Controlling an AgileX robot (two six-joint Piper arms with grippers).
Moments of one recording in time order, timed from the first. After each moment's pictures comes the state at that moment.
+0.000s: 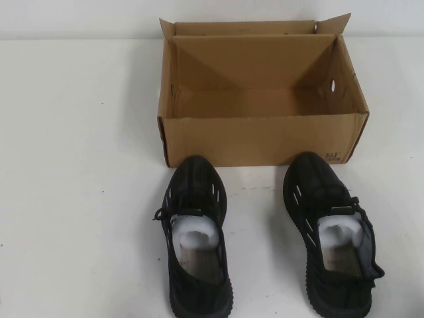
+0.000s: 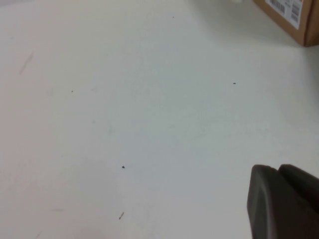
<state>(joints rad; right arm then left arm) -0.08 -0.03 0.03 -0.07 0.33 -0.11 -0.12 -0.01 0.03 -0.02 0.37 0.12</state>
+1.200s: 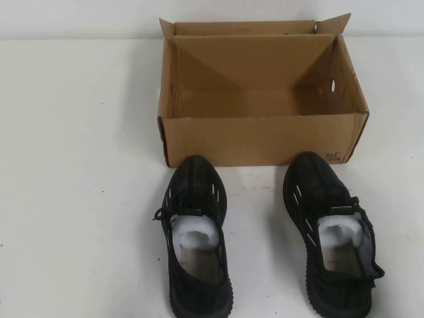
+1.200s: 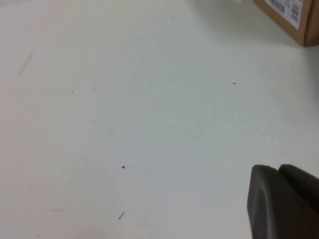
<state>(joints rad) -0.08 0.01 -0.09 0.82 0.22 -0.03 -0.12 -0.01 0.03 -0.02 0.37 0.12</state>
